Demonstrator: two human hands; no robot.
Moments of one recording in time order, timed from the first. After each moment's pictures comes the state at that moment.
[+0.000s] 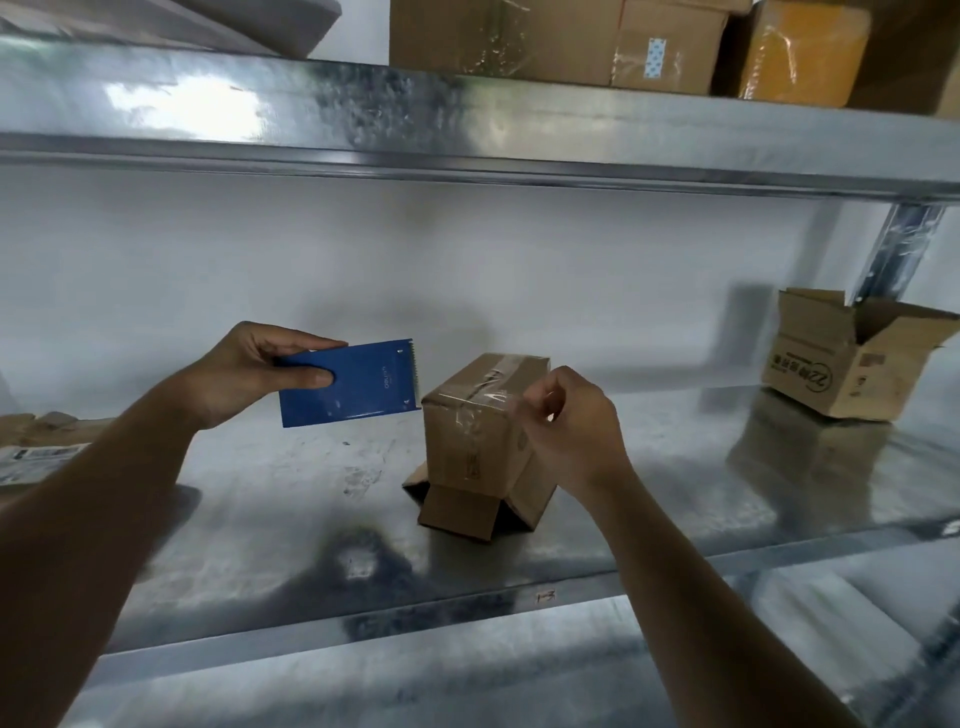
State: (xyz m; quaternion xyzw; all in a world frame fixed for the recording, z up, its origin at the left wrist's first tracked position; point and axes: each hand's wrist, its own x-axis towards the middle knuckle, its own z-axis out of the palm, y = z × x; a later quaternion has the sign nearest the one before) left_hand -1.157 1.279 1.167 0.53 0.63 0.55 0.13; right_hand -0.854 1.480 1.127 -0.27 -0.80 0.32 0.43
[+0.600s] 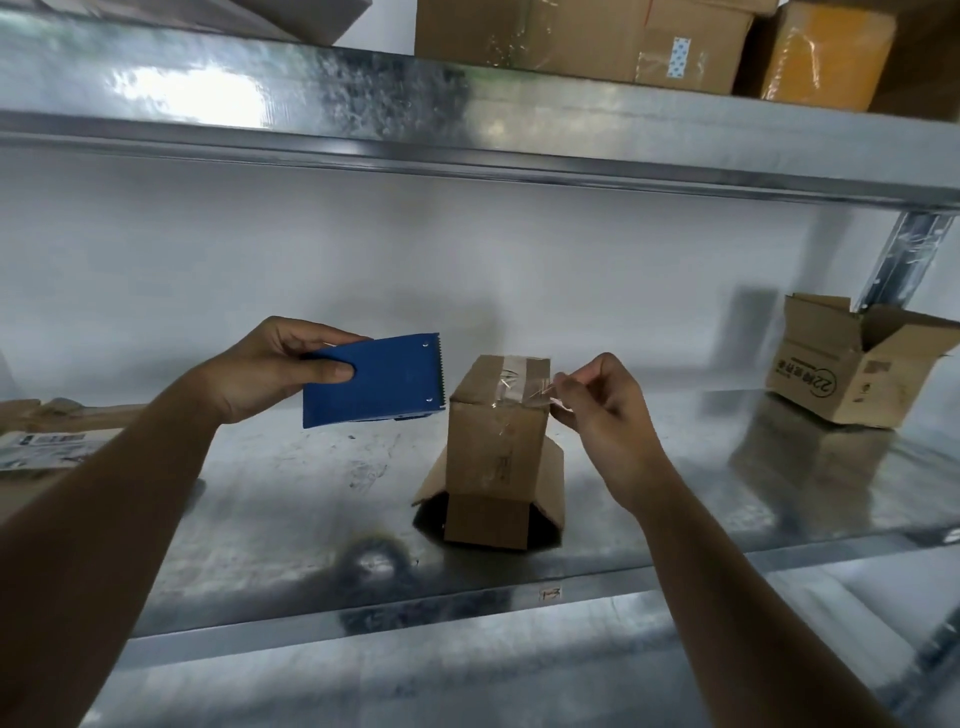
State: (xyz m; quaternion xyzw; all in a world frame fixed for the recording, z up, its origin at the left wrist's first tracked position) left_hand -1.144 1.282 1.168 0.54 0.57 0.57 0.23; right_hand -0.840 1.493 1.132 -0.18 -0.70 0.53 0.45
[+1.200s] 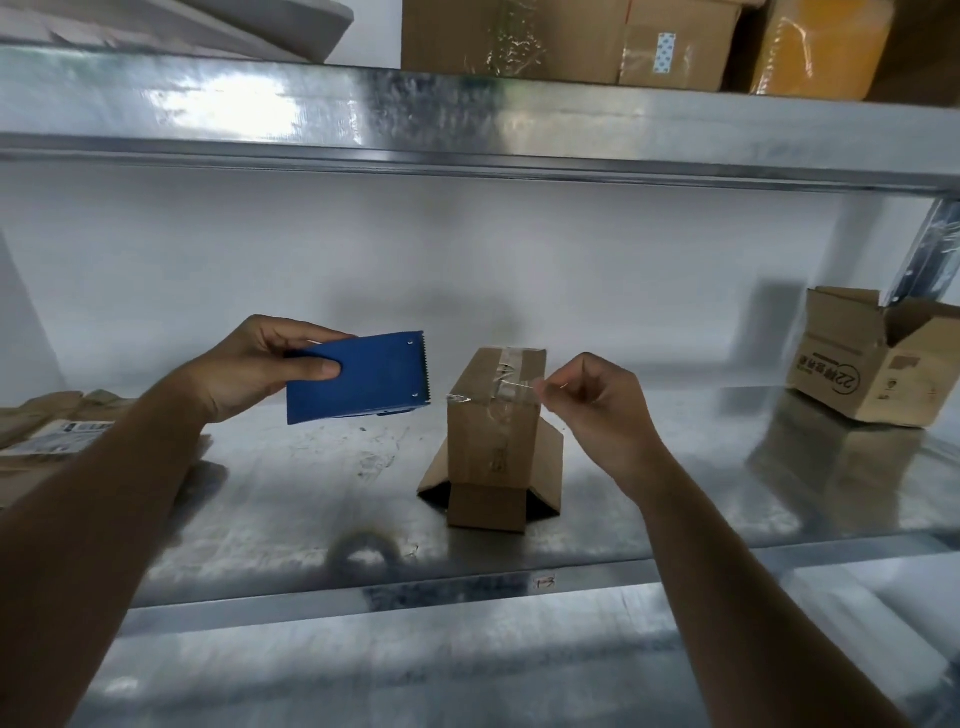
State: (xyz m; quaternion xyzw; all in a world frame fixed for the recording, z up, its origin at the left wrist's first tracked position) left_hand -1.135 1.257 1.172 0.52 0.61 0.57 0.20; right_hand -0.834 1.503 1.135 -0.16 -0.76 0.47 0.42
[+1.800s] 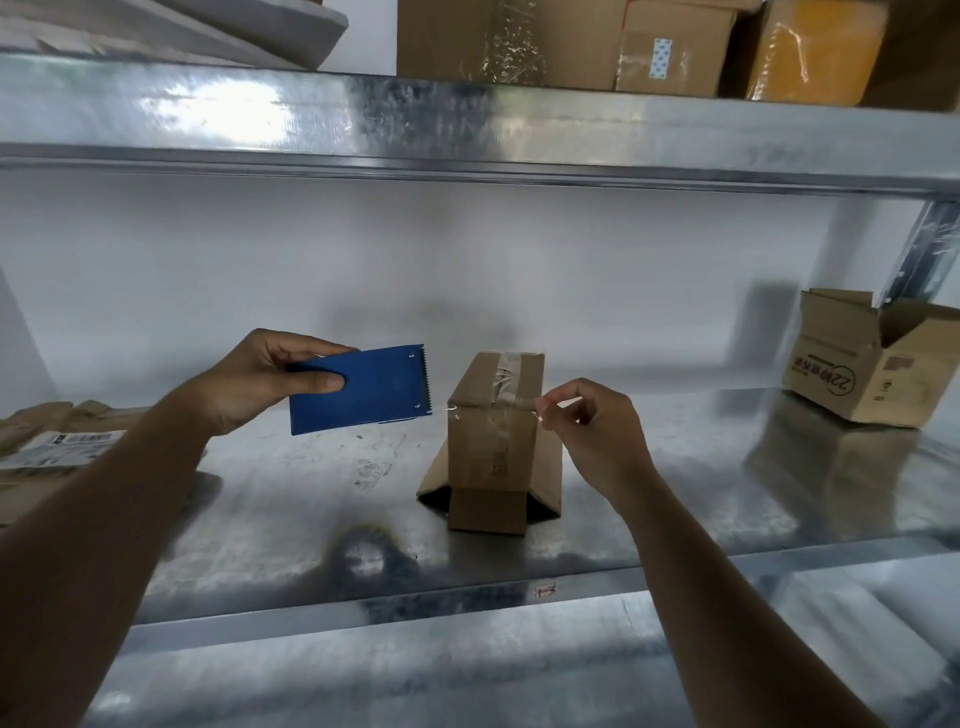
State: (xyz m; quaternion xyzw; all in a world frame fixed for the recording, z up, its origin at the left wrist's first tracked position) left_hand -1.139 1.268 1.163 0.51 0.62 0.57 0.16; right_hand -0.846 1.517 1.109 -0.23 -0.79 0.39 0.42
